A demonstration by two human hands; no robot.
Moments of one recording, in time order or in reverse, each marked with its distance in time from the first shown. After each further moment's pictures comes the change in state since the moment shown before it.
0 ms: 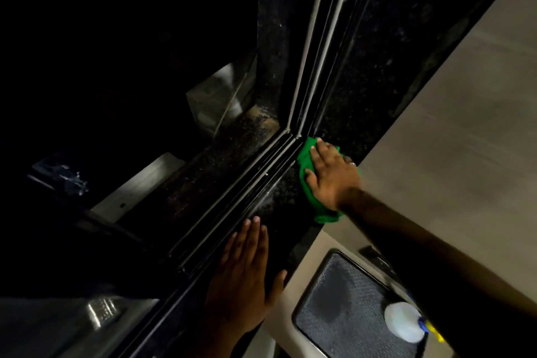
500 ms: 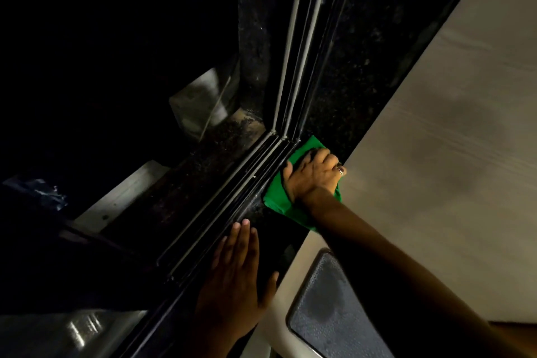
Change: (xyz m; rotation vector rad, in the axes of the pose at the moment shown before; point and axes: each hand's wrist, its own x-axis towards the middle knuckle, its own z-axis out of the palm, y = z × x) left_hand 0.000 -0.001 0.001 -0.012 0.029 0.012; right_hand 0.002 -0.055 -0.017 -0.107 -0.008 0.492
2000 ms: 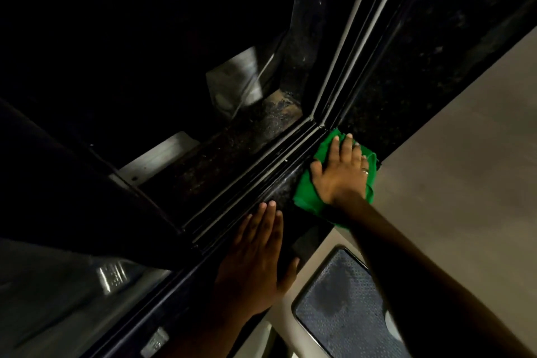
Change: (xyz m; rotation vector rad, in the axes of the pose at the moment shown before) left_hand 0.001 0.002 0.002 -0.014 0.035 -0.030; right_hand 0.001 0.008 0.029 0.200 -0.036 -0.236
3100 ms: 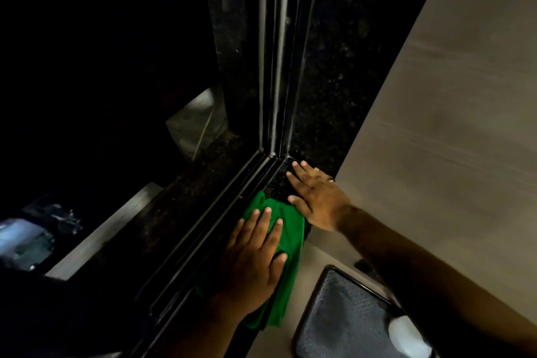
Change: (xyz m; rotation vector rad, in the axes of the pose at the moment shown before) left_hand 0.081 0.023 0.001 0.066 -0.040 0.169; right_hand 0.019 0.079 -0.007 -0.060 0.001 -0.524
